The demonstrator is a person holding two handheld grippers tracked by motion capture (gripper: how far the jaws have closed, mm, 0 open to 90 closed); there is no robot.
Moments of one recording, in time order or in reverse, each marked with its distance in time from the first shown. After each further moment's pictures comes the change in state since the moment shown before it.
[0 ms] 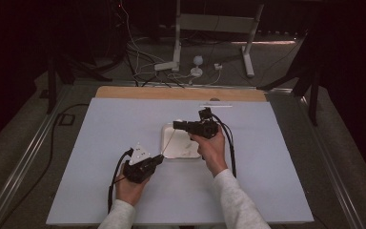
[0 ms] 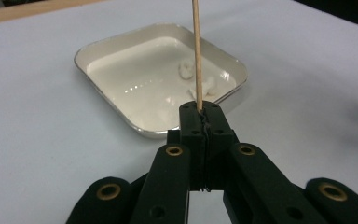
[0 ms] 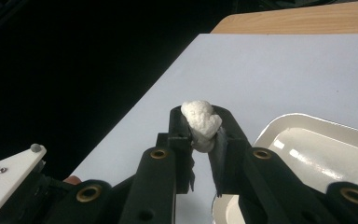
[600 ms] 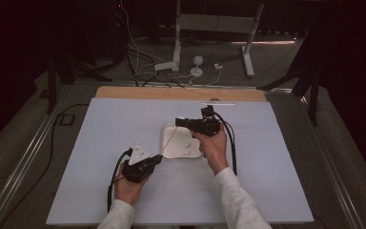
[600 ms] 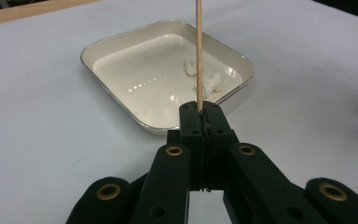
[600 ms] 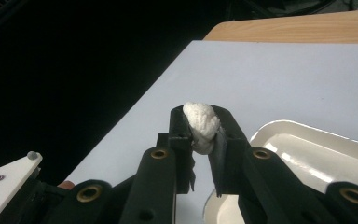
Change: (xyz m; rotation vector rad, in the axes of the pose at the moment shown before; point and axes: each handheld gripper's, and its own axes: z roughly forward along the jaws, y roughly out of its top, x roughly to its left) left arm 0.002 -0.001 0.000 0.015 0.016 0.020; right arm -0.003 0.005 -0.006 -0.023 -0.027 0.000
